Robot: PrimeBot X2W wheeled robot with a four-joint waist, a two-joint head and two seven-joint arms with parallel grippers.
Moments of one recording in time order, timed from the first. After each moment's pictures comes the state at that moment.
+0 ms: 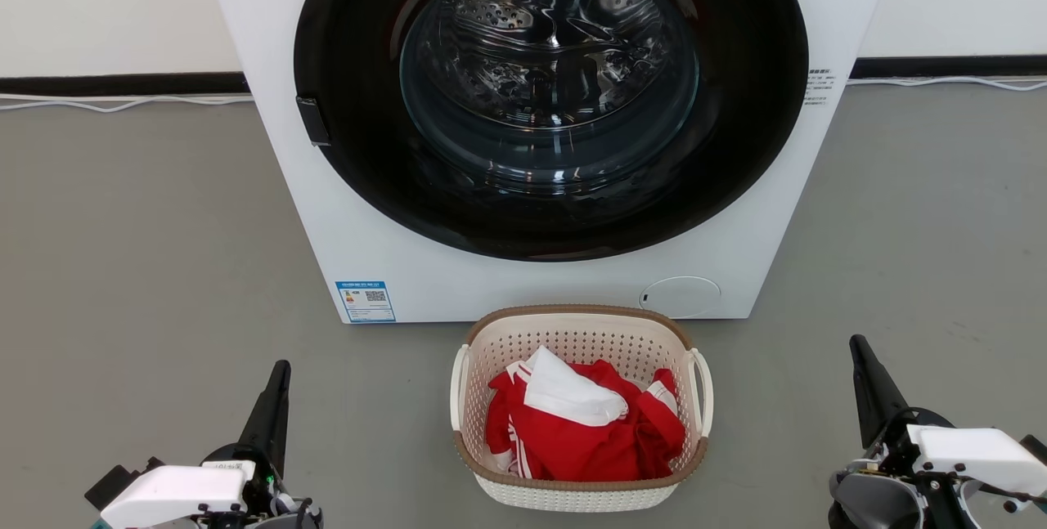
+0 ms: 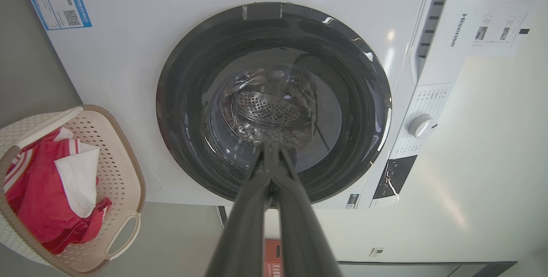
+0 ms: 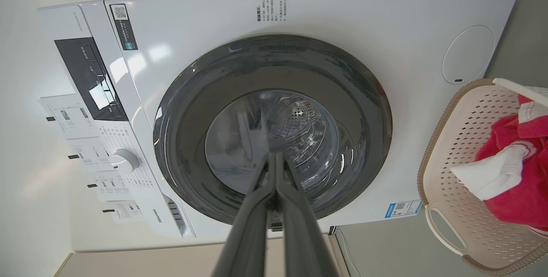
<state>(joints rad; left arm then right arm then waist) -0.05 0.04 0.08 0.27 -1.60 -0.12 0.11 -0.08 -0.05 -0.13 0.28 1.60 0.12 0.11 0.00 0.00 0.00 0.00</state>
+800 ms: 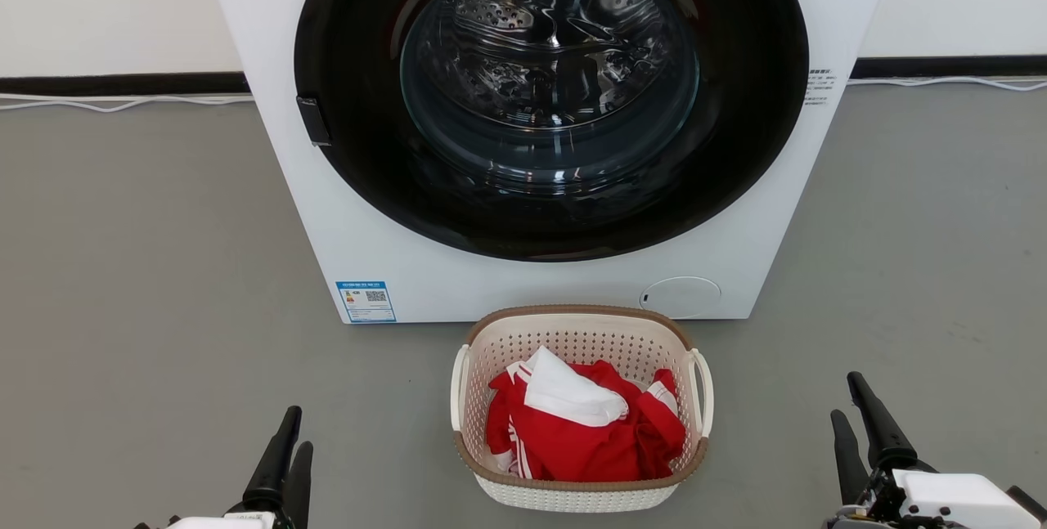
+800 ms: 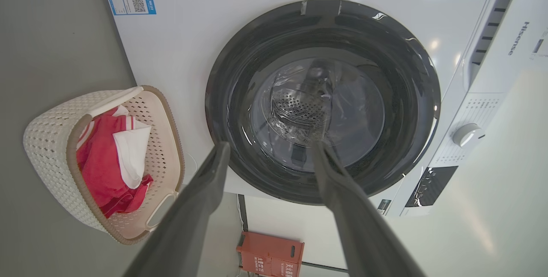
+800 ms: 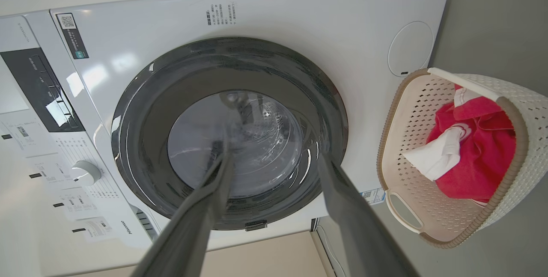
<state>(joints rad) 0.02 0.02 0.07 0.34 -1.60 -0.12 0.10 -0.03 -0.03 -0.13 0.34 1.60 0.12 0.10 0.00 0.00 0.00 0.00</state>
